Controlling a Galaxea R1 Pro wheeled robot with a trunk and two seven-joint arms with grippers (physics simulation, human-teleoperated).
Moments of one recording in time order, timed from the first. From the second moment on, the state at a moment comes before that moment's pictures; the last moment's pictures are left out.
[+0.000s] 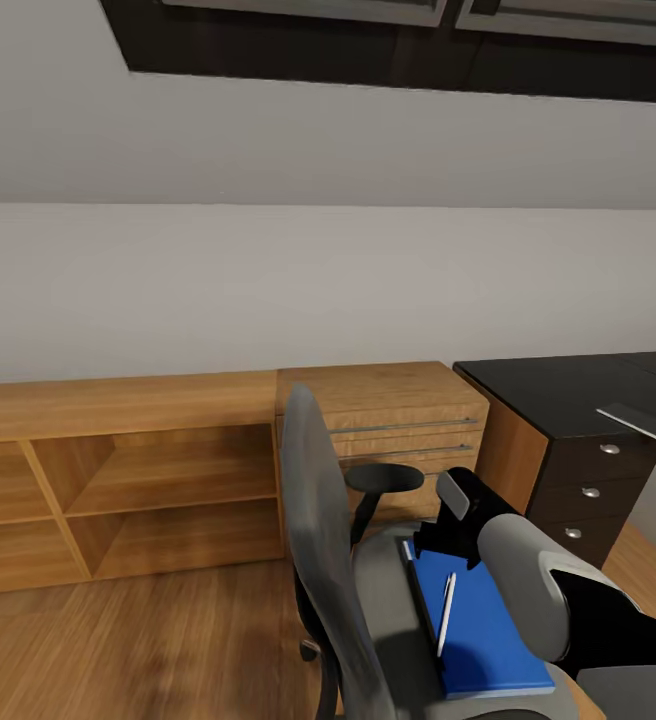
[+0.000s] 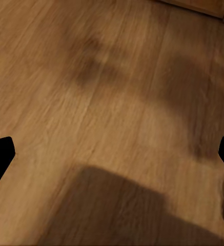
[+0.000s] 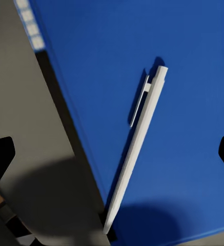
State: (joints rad) left arm -0.06 0.04 -0.09 -0.03 0.63 -0.80 -0.16; right arm -1.02 0.05 -0.27 -0.25 -0.16 1.03 -0.41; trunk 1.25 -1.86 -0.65
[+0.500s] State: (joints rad) left arm -0.06 0.05 -0.09 -0.03 0.63 -0.80 -0.16; right arm -1.02 0.00 -0.29 -0.23 -0.17 1.03 -0.41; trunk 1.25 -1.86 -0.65
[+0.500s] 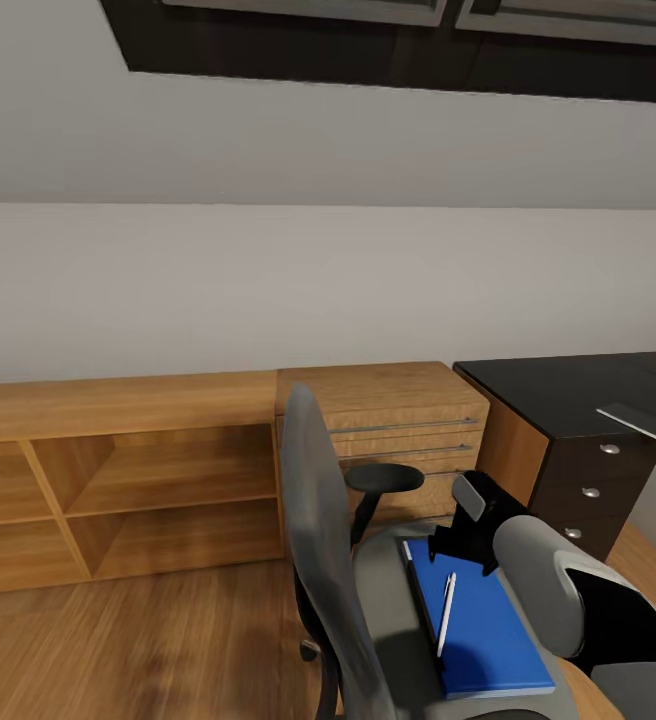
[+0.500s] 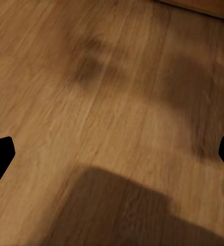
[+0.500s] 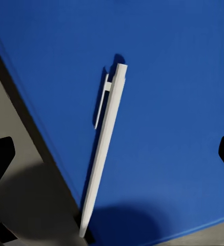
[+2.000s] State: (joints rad) left arm -0.06 0.05 -0.09 -0.03 0.63 -0.80 -0.16; right arm -1.02 -0.03 -0.37 -0.23 -0.18 1.03 -0.41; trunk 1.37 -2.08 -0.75
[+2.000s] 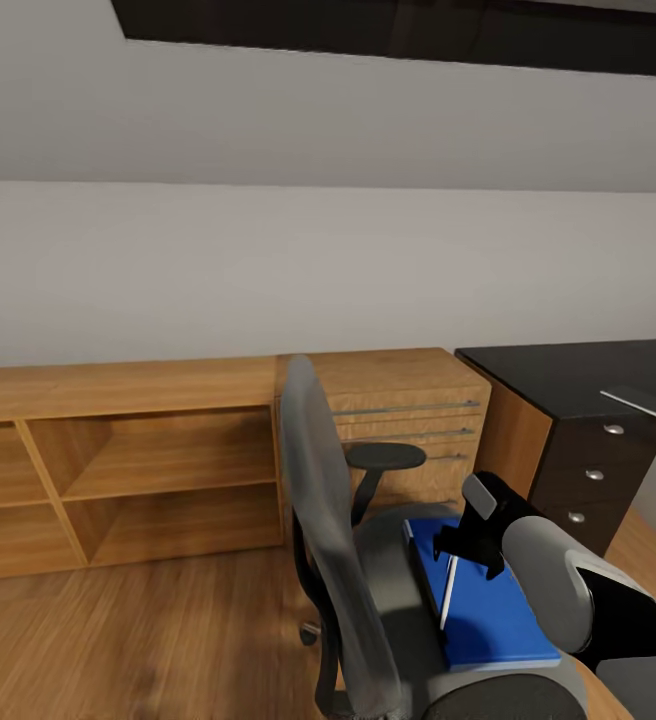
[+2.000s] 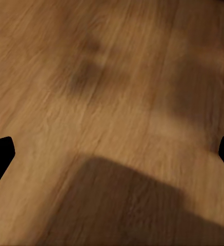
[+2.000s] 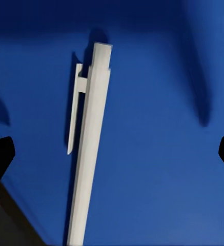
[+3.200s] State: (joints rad) left arm -0.06 0.05 -0.09 -0.03 0.63 -0.80 -0.16; right arm -1.02 -0.03 -0.37 -0.23 -0.17 1.03 -0.41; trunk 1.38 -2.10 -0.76
